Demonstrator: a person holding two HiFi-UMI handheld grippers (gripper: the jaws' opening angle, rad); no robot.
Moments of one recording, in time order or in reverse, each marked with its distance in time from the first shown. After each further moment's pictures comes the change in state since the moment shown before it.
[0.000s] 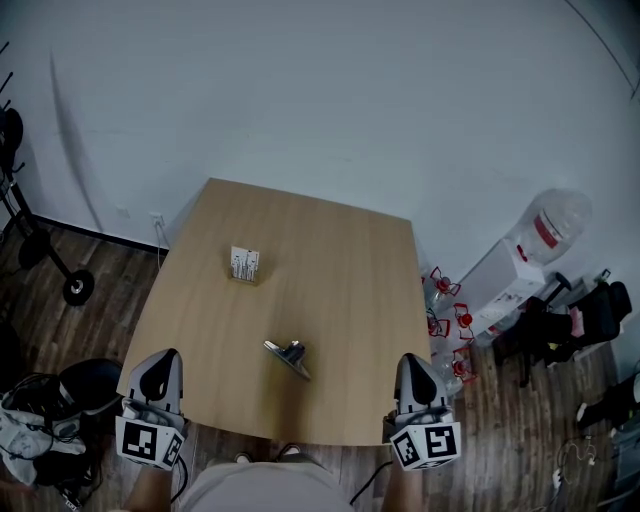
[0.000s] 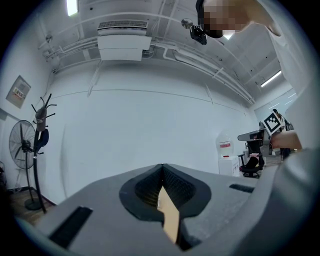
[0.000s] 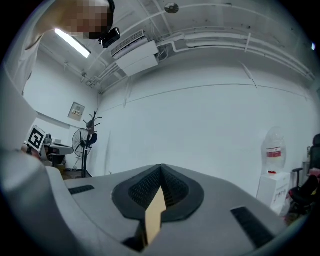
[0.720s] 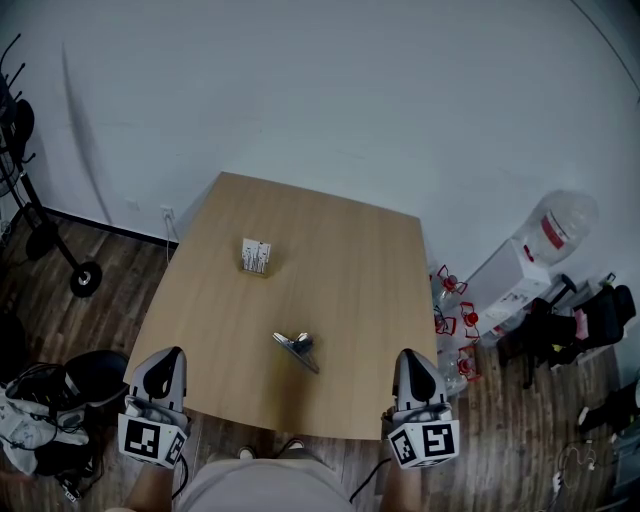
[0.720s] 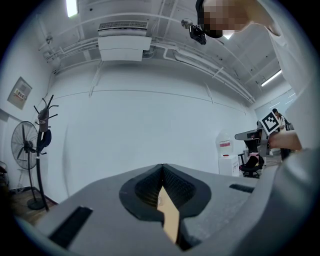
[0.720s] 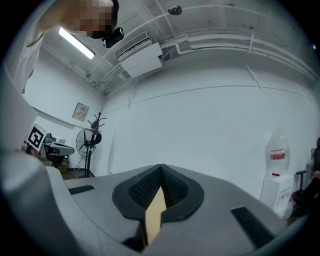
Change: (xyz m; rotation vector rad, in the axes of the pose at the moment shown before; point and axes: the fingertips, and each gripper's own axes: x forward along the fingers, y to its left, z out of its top) left arm -0.025 0.002 -0.001 0.001 0.013 0.009; right arm -0.003 0.028 0.006 -0.019 -0.013 0.037
